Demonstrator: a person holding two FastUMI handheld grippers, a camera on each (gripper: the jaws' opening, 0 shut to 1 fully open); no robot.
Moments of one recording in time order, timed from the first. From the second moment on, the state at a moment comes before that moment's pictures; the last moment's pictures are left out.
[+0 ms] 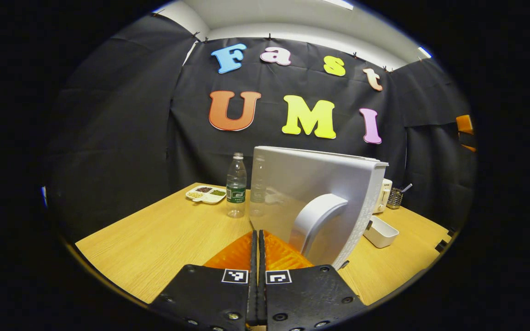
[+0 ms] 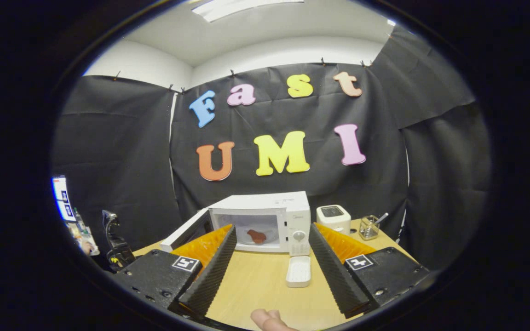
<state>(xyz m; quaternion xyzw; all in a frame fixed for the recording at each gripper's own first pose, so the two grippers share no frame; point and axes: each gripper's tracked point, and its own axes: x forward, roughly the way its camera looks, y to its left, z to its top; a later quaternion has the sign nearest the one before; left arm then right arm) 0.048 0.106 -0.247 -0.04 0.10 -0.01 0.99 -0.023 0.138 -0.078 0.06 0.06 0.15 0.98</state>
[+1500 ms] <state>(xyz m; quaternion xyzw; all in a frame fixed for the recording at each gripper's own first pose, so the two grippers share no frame) 0.190 -0.073 -0.254 -0.04 0.12 -0.08 0.99 0.056 -0.009 -0.127 0.08 0.04 0.09 0.99</state>
